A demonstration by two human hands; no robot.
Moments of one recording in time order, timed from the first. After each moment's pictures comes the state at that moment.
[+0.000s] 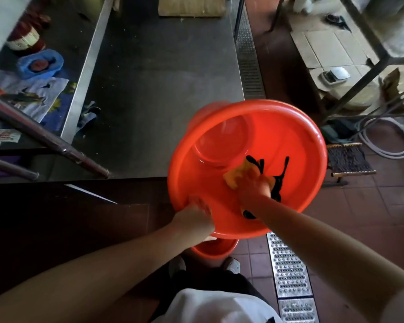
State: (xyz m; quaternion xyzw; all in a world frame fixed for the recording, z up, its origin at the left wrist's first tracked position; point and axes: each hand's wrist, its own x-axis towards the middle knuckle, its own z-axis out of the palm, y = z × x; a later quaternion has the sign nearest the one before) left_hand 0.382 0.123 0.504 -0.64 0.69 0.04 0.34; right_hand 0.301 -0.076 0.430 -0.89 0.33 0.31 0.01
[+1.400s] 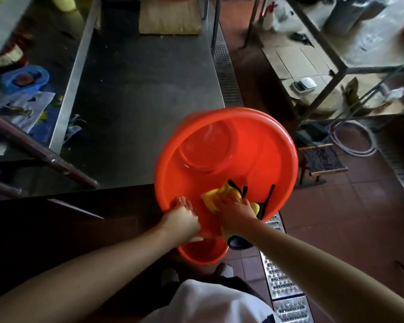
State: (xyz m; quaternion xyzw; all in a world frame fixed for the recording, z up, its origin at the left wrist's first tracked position) left_hand 0.388 0.131 0.484 -0.65 0.70 0.09 0.26; right_hand 0.256 -0.011 0.452 -0.92 0.27 0.27 0.12
